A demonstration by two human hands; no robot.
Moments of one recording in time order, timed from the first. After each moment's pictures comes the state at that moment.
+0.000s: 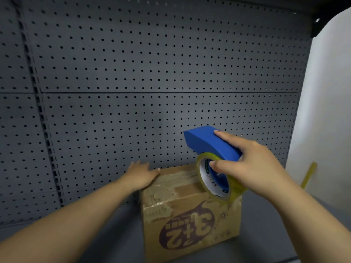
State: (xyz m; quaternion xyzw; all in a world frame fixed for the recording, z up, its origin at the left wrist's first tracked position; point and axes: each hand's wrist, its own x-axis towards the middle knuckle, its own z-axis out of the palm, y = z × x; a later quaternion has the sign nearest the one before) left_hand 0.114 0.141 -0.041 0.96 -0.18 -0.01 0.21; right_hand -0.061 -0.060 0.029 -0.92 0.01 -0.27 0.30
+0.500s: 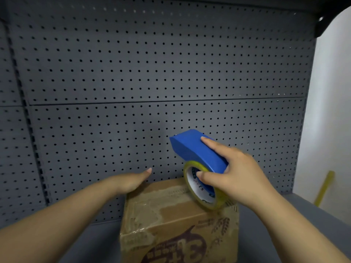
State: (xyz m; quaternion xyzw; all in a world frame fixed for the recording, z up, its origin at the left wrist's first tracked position) left_hand 0.134 0.133 -0.023 0.95 -0.13 -0.14 0.25; right_hand -0.020 -0.096 0.016 -0.91 -0.06 -0.28 0.30
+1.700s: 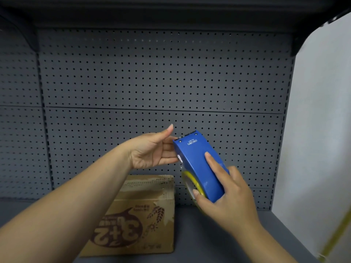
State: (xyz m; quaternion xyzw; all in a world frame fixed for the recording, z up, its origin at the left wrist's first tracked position) left_hand 0.014 -0.042 0.072 0.66 -0.23 -0.19 0.70; right_hand -0.068 -0.239 -0.023 -0.84 -0.16 -0.44 0.29
